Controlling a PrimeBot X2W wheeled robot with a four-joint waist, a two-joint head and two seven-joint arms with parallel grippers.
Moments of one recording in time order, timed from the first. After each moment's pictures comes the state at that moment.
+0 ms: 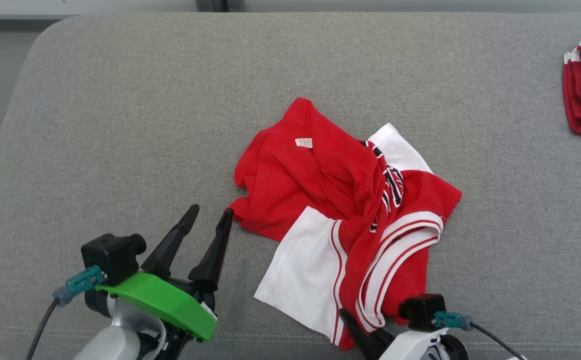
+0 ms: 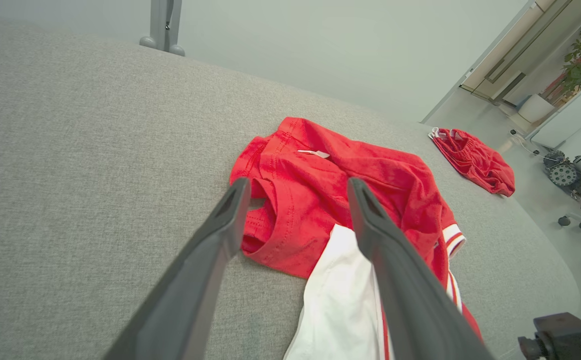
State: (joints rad) left arm -0.16 0.36 -0.63 -0.16 -0.90 0.12 -0.13; right arm 0.08 -0.06 0.59 0.23 0.51 0.05 0.01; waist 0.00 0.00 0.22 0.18
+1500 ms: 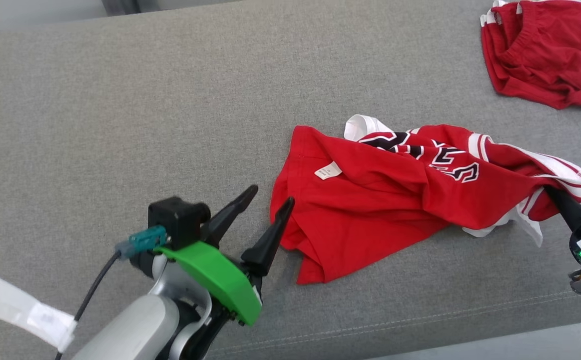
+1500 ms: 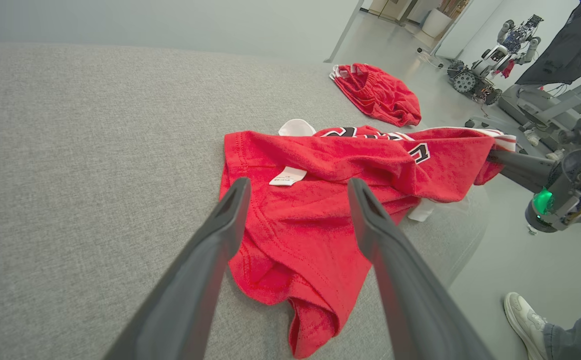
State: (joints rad) left arm -0.28 0.31 -0.75 -0.19 -0.83 0.11 0.02; right arm 0.03 -0.32 -0.10 -0.10 1.14 -0.12 0.39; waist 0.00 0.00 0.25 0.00
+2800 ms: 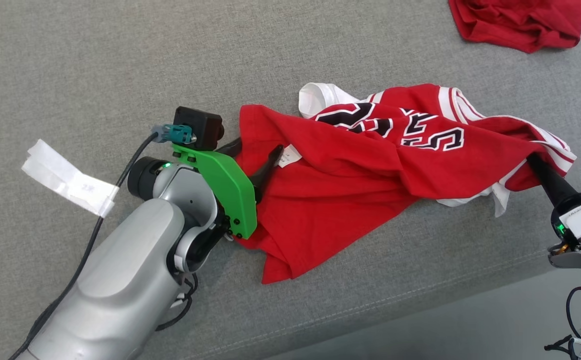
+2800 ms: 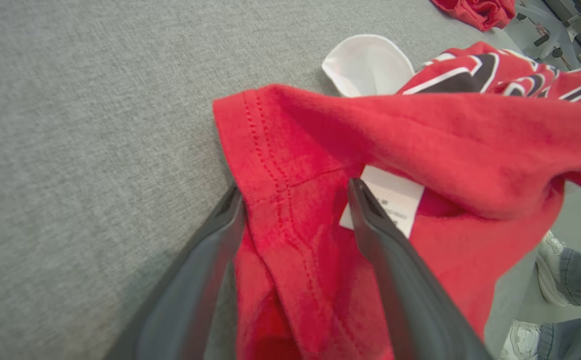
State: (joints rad) left arm -0.67 0.19 -0.78 0.26 -0.84 0.02 0.25; right arm -0.07 -0.26 -0.05 -0.08 1.13 -0.11 0.36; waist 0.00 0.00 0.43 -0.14
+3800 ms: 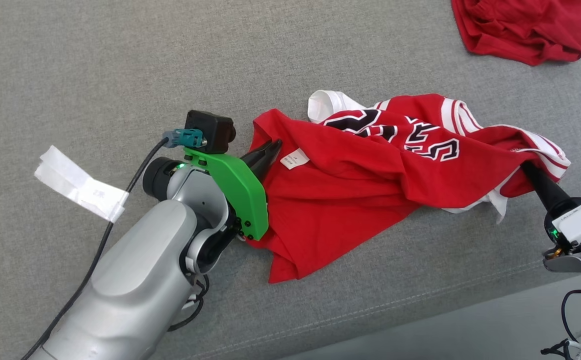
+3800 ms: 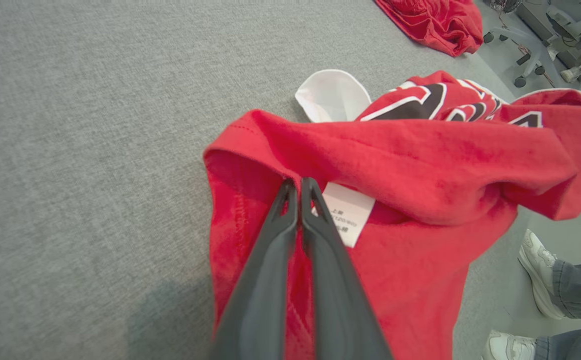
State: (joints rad) left arm -0.67 0.14 -0.78 0.30 -0.84 -0.01 0.20; right arm -0.07 -0.26 -0.04 -0.06 1.12 -0.10 0.36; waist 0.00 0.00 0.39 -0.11
